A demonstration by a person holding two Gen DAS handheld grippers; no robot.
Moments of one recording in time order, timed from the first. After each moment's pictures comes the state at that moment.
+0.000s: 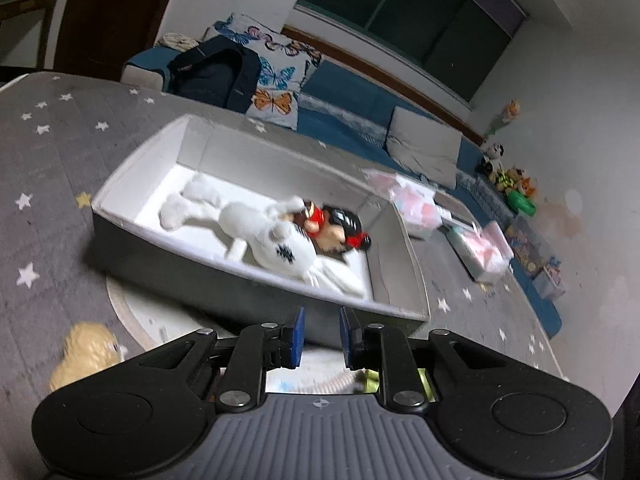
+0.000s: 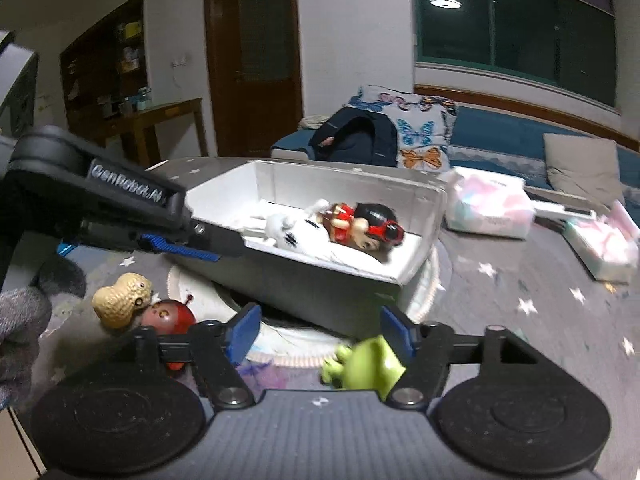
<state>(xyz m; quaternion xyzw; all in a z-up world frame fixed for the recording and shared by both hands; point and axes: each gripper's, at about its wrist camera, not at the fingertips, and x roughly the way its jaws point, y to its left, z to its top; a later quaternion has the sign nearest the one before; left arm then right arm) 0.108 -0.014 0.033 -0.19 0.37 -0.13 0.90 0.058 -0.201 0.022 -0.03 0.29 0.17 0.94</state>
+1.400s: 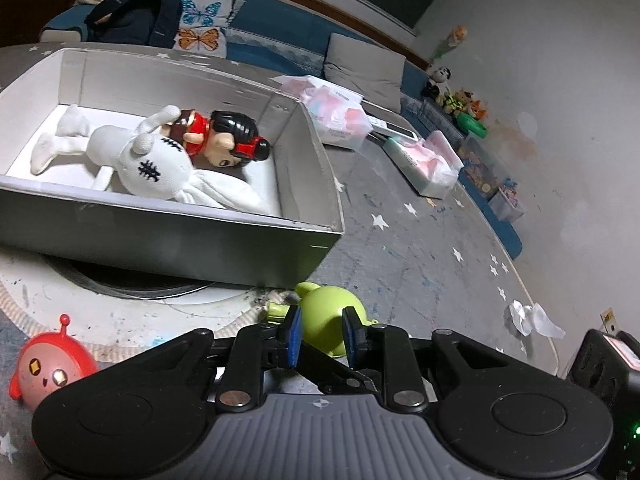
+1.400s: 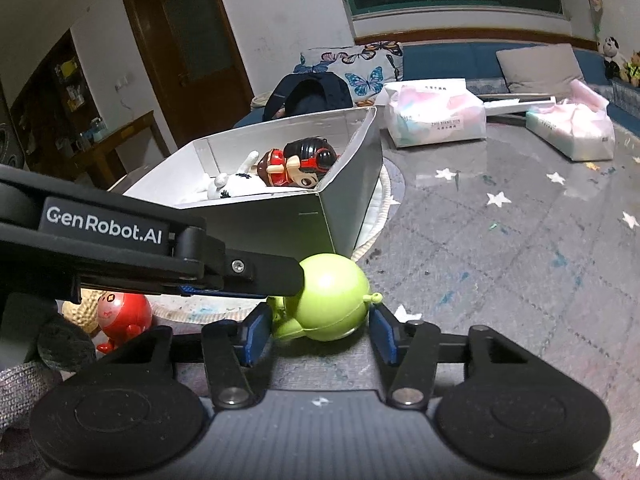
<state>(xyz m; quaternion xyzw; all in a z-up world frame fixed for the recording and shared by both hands) 0.124 -0.090 0.001 -0.15 0.43 -0.24 0.86 0.068 -0.243 -0.020 0.09 0.35 0.13 0.92</state>
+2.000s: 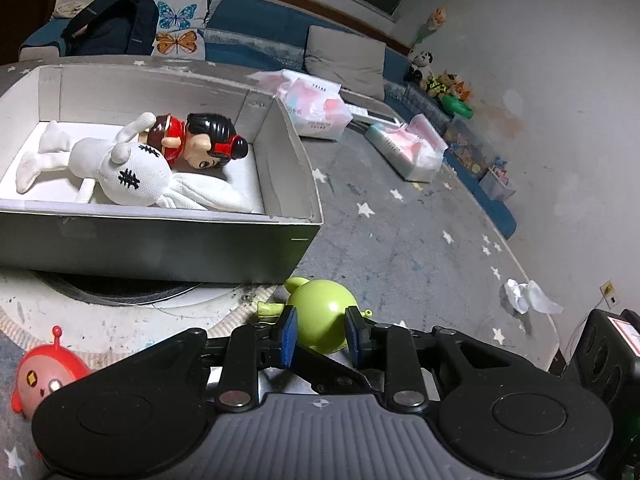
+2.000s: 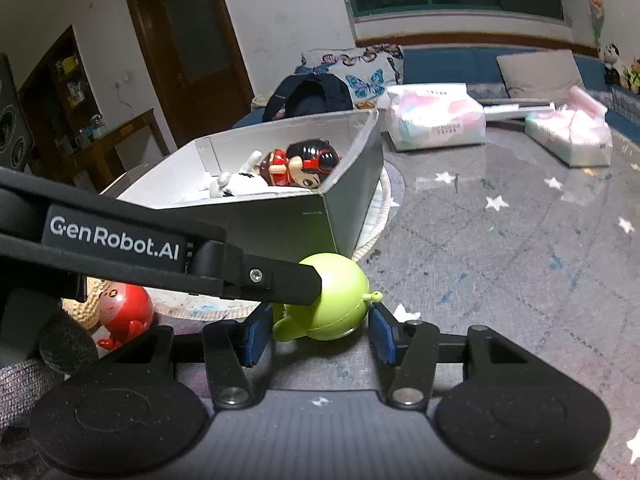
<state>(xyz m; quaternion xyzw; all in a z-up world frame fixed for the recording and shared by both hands) 0.118 -0.095 0.007 -0.12 0.43 -0.26 0.86 0.060 -0.238 -0.014 0.08 0.34 0.13 0.93</state>
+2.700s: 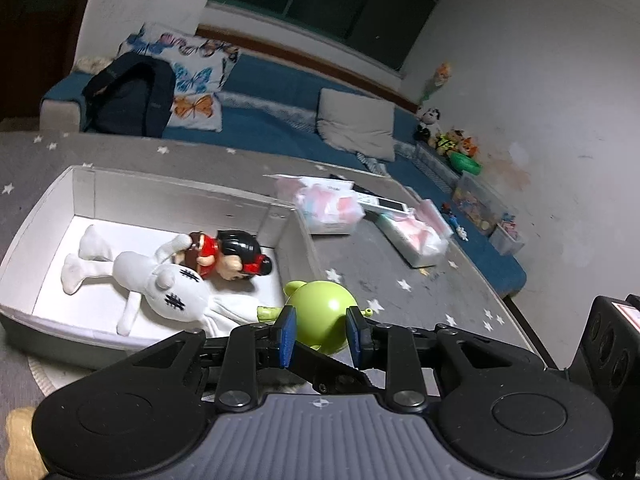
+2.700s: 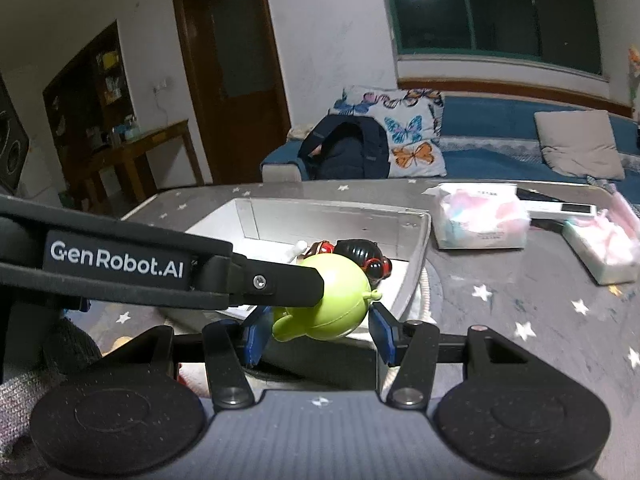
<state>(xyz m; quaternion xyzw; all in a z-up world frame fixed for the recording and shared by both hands) 0.149 -0.069 0.066 -0.13 0.36 -0.23 0.90 0.111 -0.212 0.051 0.03 0.30 0.17 0.94</state>
